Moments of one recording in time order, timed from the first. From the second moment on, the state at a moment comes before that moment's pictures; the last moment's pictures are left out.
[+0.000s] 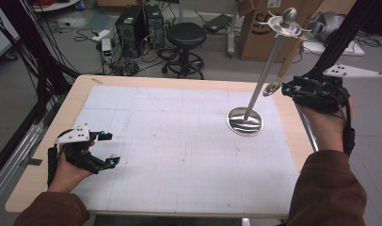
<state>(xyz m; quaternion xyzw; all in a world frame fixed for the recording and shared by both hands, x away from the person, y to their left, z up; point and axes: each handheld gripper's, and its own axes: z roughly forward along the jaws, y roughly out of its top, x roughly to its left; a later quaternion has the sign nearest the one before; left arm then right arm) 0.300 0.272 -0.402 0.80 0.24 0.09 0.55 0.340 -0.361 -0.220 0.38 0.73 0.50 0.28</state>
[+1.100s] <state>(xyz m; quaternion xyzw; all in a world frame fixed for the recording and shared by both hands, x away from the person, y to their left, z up) 0.300 0.271 -0.402 0.80 0.24 0.09 0.55 0.315 -0.323 -0.267 0.34 0.75 0.51 0.24</state>
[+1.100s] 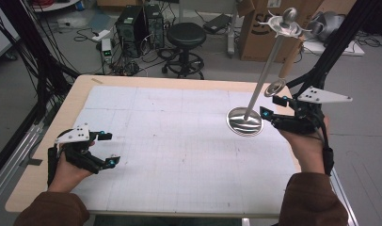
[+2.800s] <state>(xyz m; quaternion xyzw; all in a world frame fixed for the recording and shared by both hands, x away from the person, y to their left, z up) 0.302 0.274 -0.402 0.79 0.24 0.09 0.55 0.307 -0.265 -0.375 0.32 0.79 0.51 0.13</state>
